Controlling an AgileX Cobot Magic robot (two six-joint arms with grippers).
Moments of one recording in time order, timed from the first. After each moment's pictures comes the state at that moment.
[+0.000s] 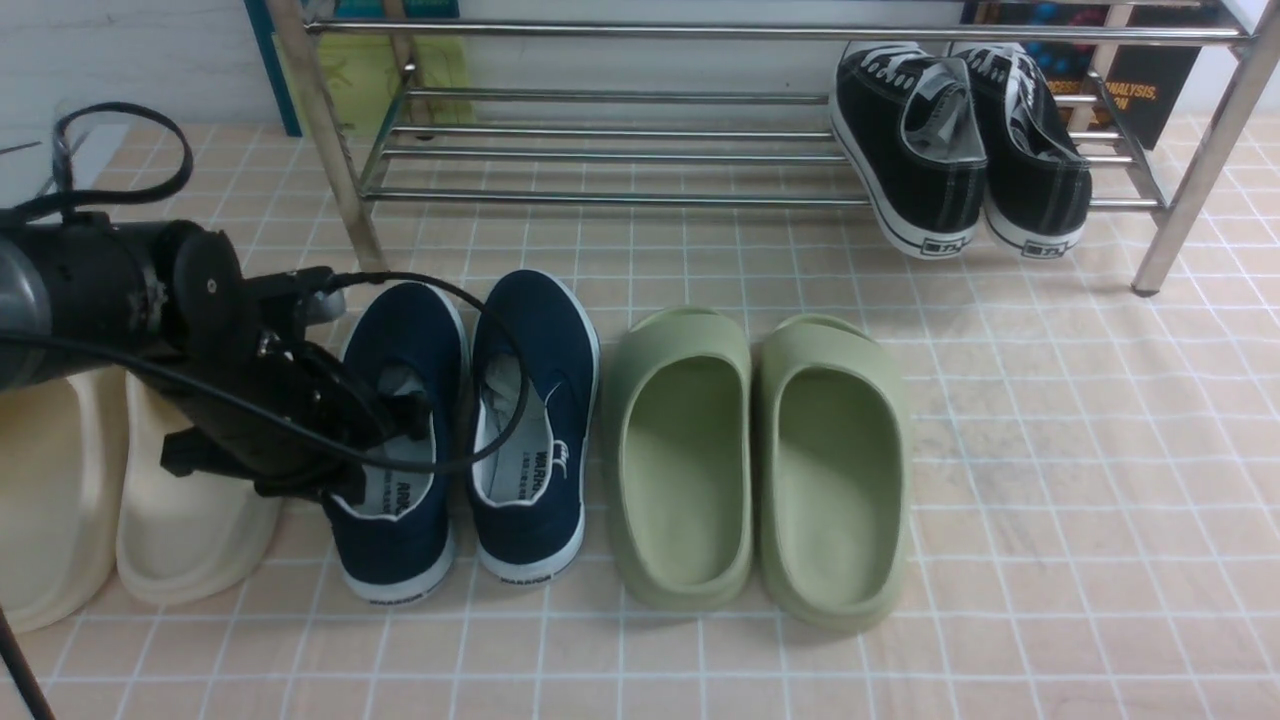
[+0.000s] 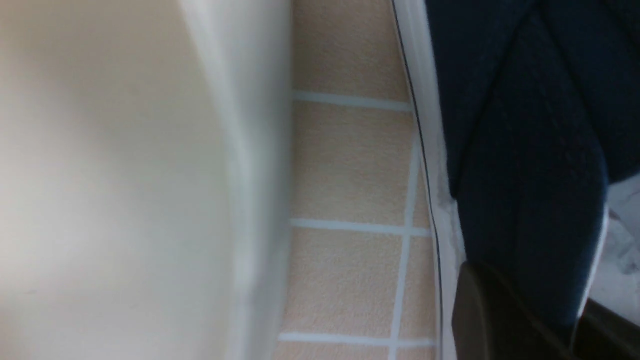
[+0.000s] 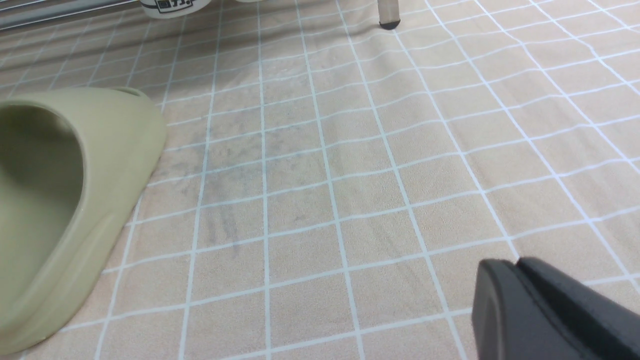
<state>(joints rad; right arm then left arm) -0.11 -0.01 0.01 0.10 0.38 0.14 -0.16 1.71 -1.05 -0.08 0.62 -0.16</state>
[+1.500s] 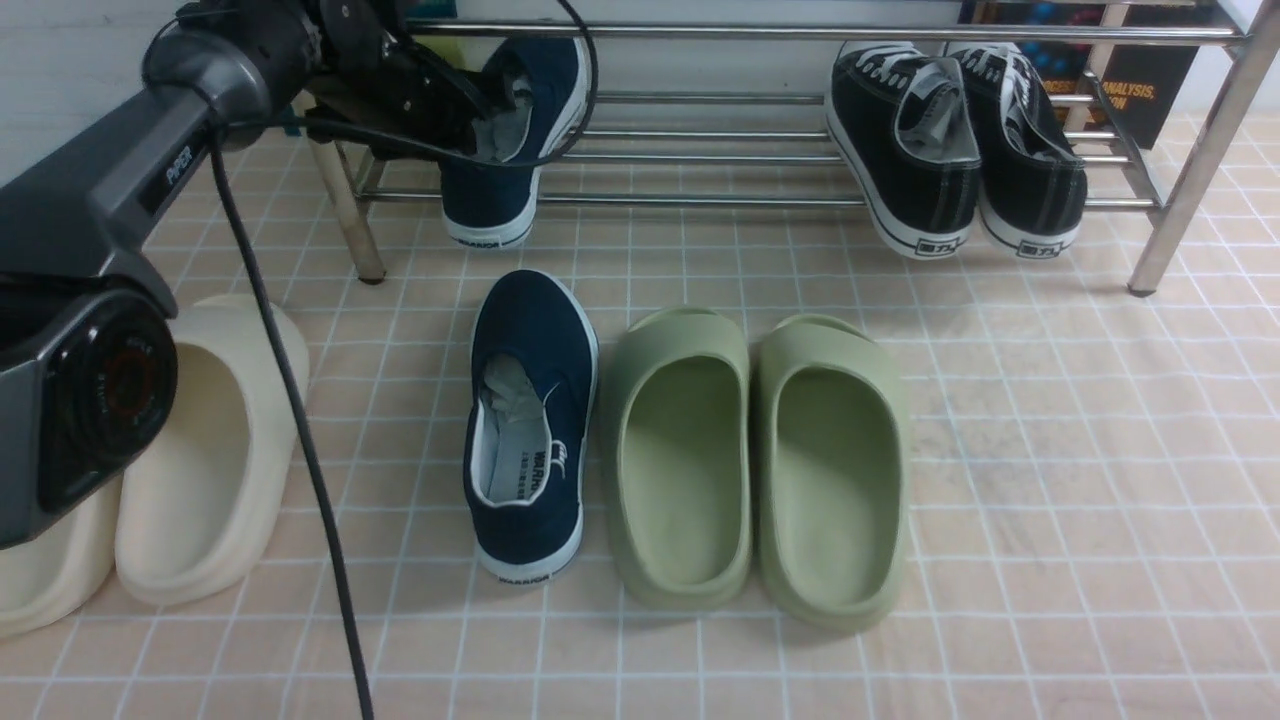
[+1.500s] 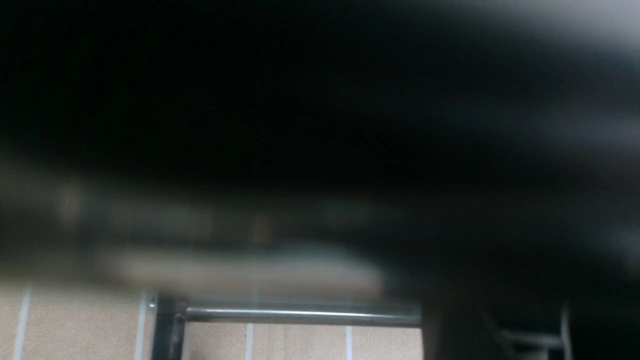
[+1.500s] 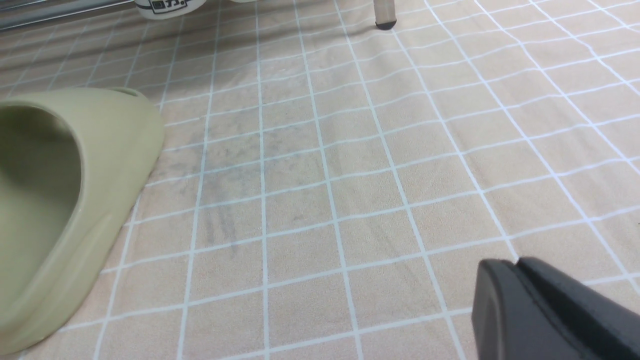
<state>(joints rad) -0.11 -0.01 0.01 0.10 0.38 0.14 -0.17 2.34 -2.23 -0.10 0.70 -0.14</state>
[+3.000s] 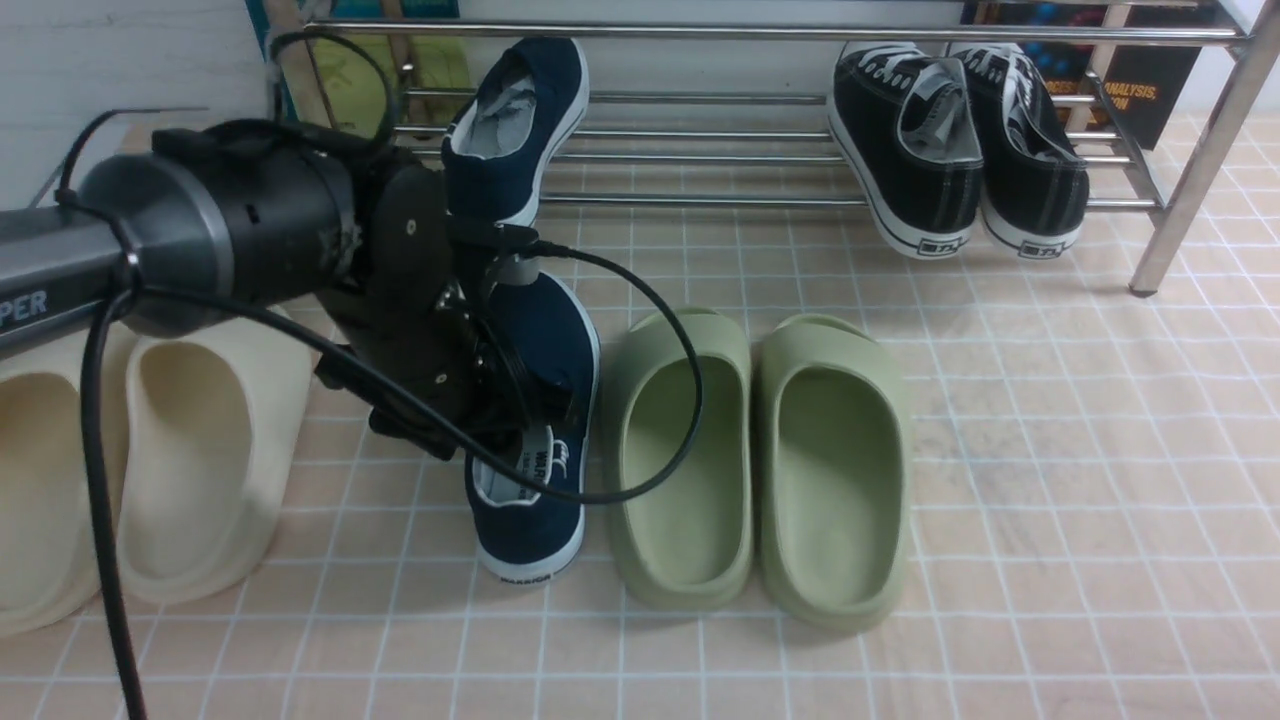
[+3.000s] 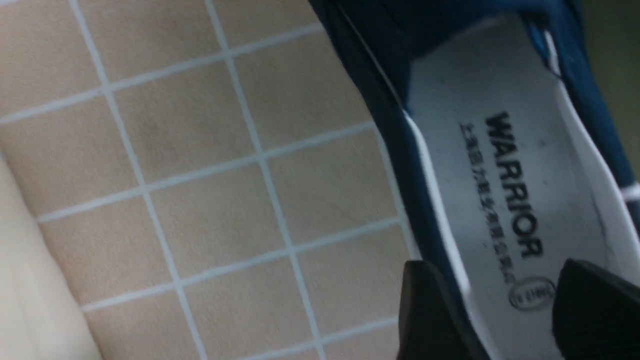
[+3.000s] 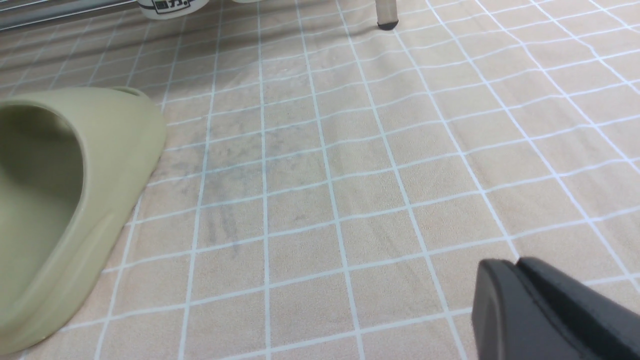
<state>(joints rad) -0.11 -0.01 0.01 0.10 0.38 0.14 -0.44 1.77 -1.25 0.05 0.77 -0.17</state>
